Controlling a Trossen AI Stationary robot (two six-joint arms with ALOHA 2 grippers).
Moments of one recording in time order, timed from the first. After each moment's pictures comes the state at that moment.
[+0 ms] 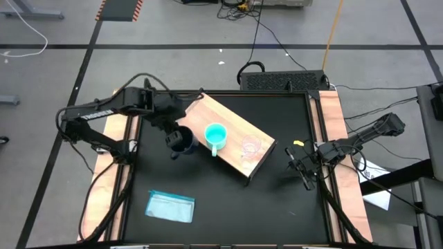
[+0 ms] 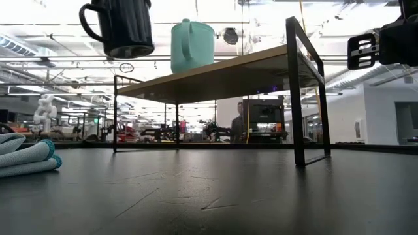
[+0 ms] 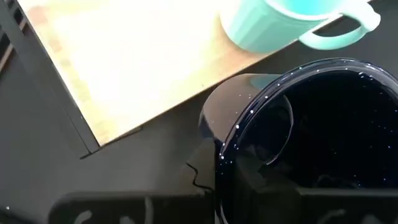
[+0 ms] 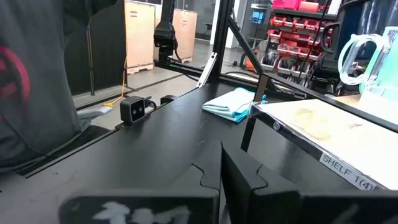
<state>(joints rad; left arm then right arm) 0.18 1.34 1.54 -1.34 0.04 -0.29 0.41 0.39 0.01 0.30 -0.06 -0.11</state>
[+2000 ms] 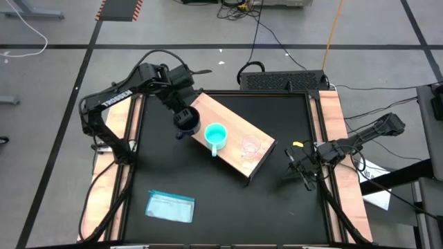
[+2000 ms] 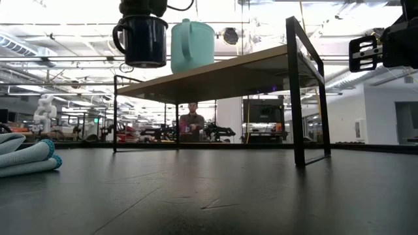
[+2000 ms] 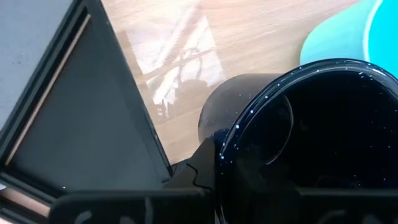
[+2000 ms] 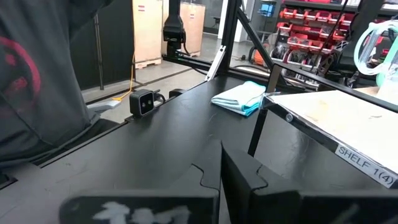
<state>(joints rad) 0.42 1.59 1.84 -1.52 0.05 -0.16 0.41 0.39 0.01 0.27 -0.09 -0.11</state>
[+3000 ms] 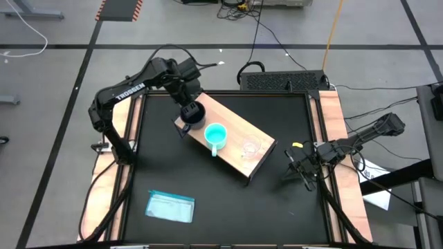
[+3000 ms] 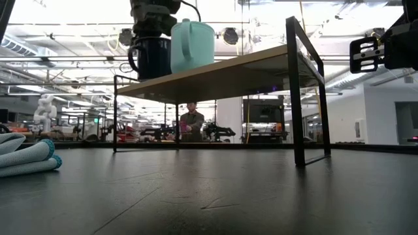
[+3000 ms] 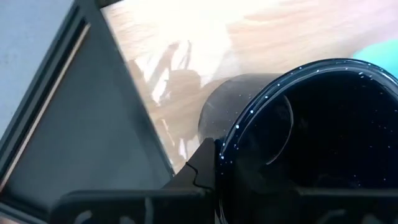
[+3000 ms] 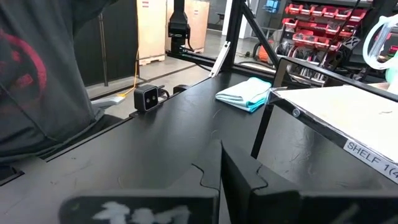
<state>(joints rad) 0.53 1.70 1.84 -1.45 0.11 -0.05 0.41 0.39 0.01 0.26 -0.11 -0.11</state>
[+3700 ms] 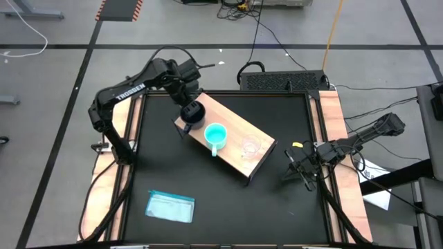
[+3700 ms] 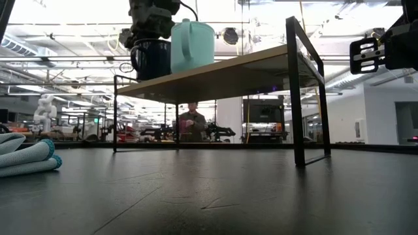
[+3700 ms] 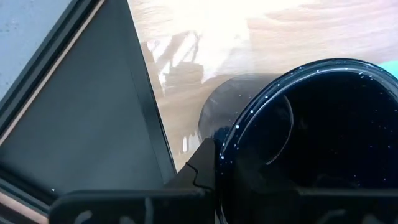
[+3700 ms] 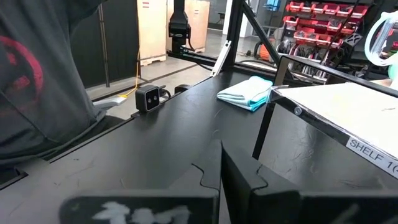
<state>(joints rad) 0.52 1.70 1.83 -1.47 0.09 -0.18 0.41 0.39 0.01 0.25 -0.11 -0.09</state>
